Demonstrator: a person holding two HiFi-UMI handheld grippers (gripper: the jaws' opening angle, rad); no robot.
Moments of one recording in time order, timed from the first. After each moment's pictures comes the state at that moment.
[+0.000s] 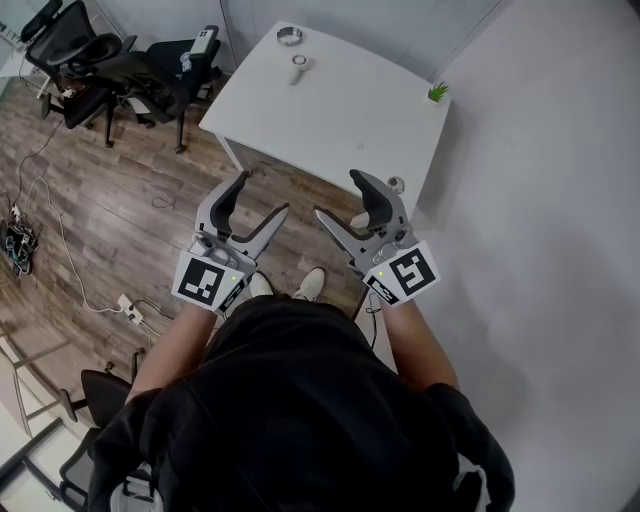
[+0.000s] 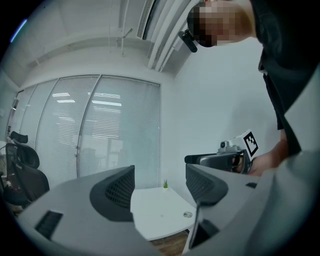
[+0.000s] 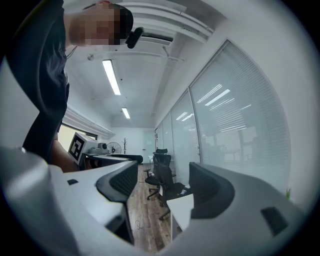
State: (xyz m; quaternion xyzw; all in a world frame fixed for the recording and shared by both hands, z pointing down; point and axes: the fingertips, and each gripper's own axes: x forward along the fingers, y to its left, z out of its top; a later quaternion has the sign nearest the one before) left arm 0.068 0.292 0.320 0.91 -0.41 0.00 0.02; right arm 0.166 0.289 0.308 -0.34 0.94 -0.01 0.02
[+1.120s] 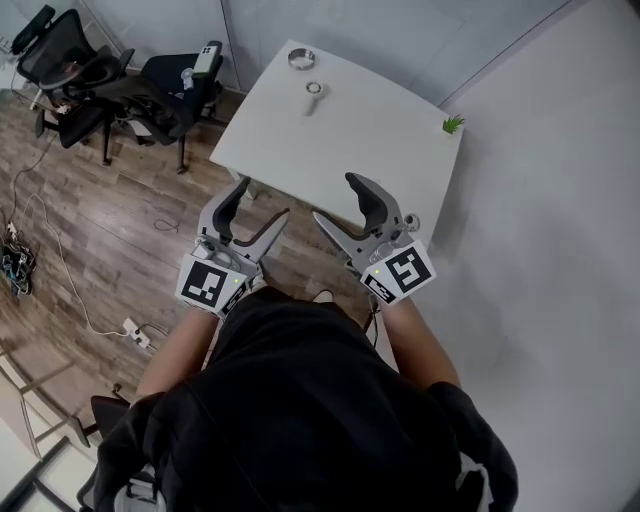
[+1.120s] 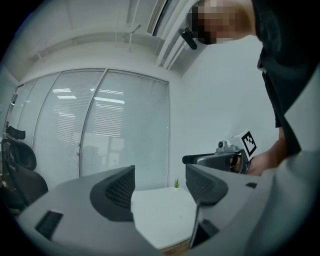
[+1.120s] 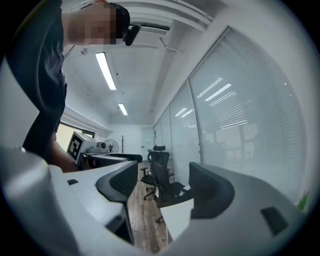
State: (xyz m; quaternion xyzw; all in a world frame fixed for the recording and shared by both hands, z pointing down) left arm -0.004 0.176 0.337 0.91 -0.41 0.00 0.03; right arm 0.090 0.170 0.325 -0.34 0.94 -0.02 0.01
